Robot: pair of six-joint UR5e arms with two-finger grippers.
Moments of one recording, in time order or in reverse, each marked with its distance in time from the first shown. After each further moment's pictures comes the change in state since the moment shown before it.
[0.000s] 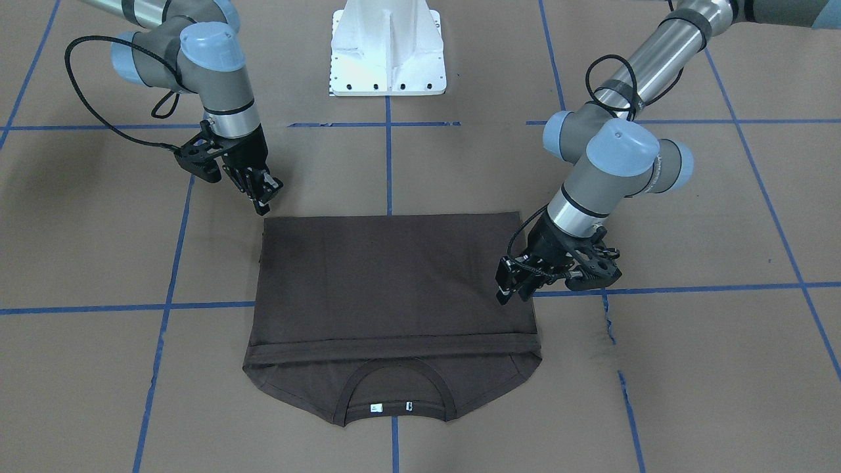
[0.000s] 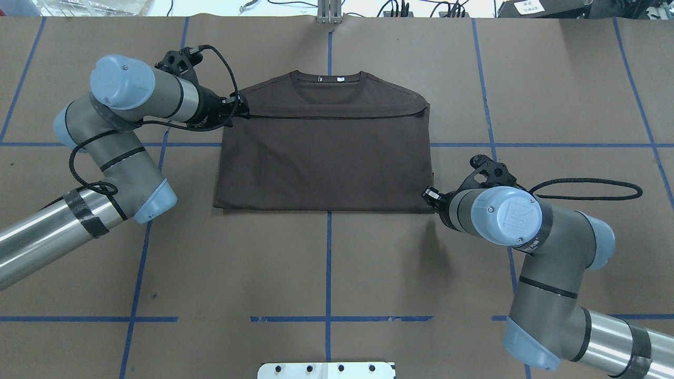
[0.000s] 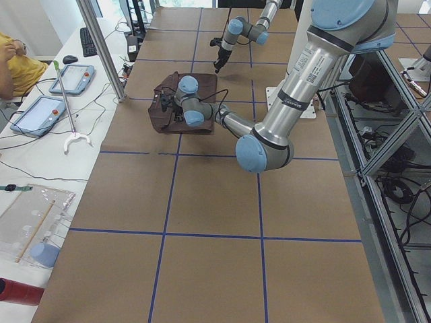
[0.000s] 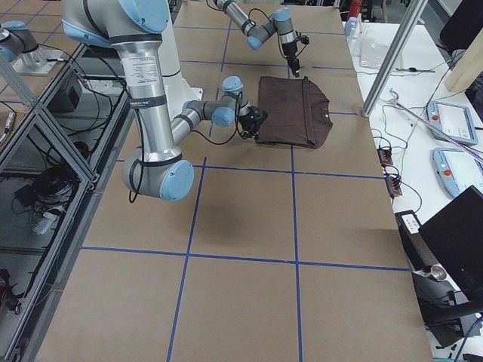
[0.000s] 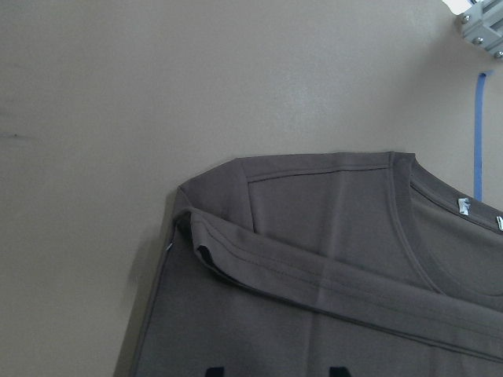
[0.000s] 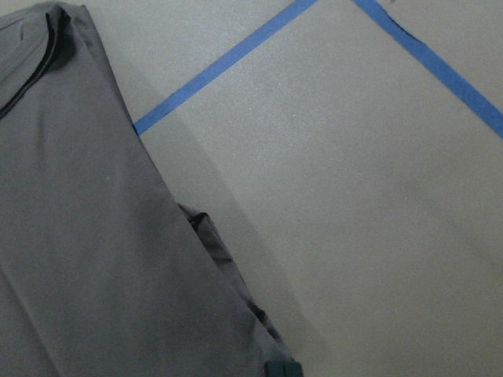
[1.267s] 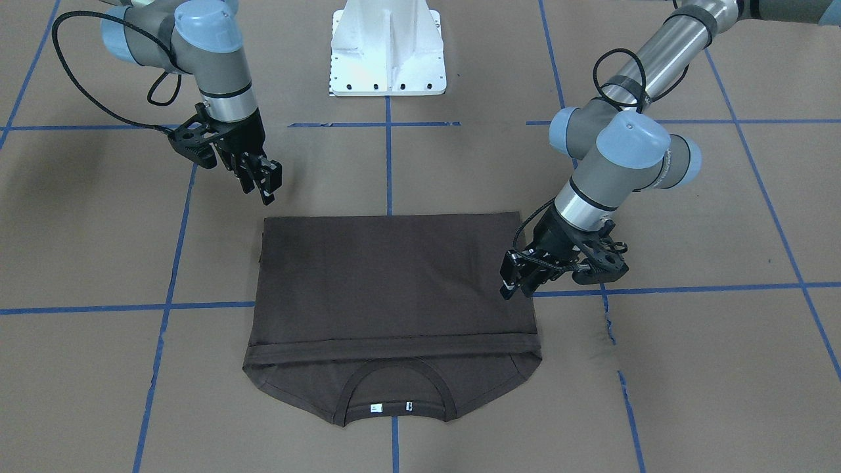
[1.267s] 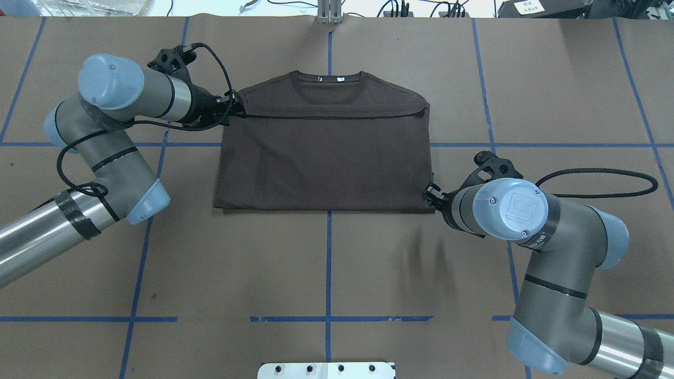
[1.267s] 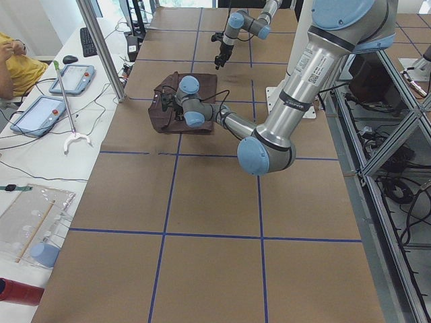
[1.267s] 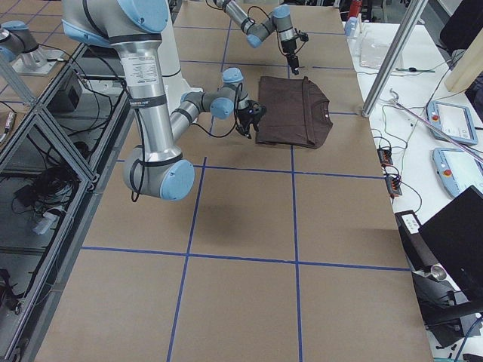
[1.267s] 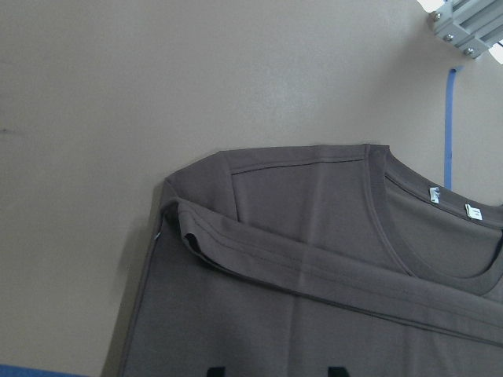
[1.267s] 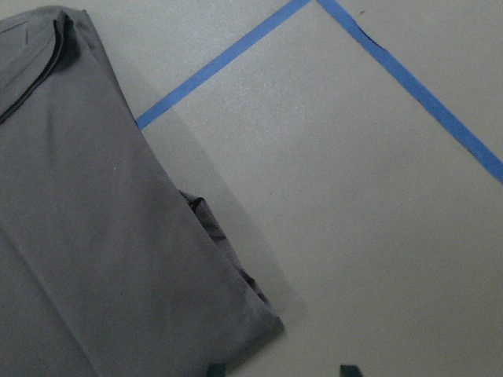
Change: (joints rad) left arm -0.009 0.026 -0.034 -0.009 -0.006 0.002; right arm 0.014 0.018 0.054 -0.130 0.036 0.003
